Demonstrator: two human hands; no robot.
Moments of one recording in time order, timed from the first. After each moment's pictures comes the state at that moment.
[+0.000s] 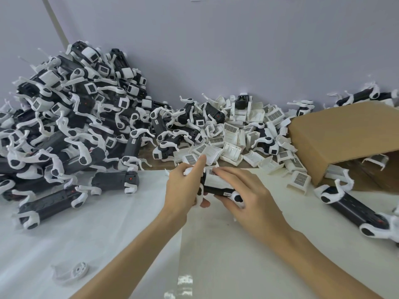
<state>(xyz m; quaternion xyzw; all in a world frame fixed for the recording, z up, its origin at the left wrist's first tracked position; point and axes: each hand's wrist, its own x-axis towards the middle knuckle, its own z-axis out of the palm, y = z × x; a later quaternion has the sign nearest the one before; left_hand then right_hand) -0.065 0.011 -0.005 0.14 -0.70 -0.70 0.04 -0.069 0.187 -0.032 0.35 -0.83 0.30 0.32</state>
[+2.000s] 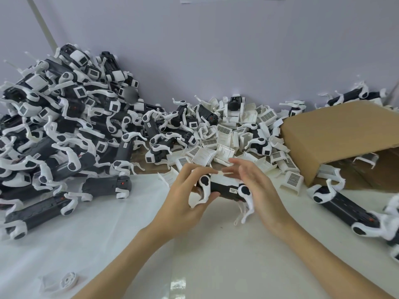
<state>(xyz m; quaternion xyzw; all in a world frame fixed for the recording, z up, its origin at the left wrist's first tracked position) -0.062 -0.003 -0.034 -0.25 -0.84 -0.43 0.23 -0.088 0.210 -0.023 0.17 -0.69 0.70 0.00</state>
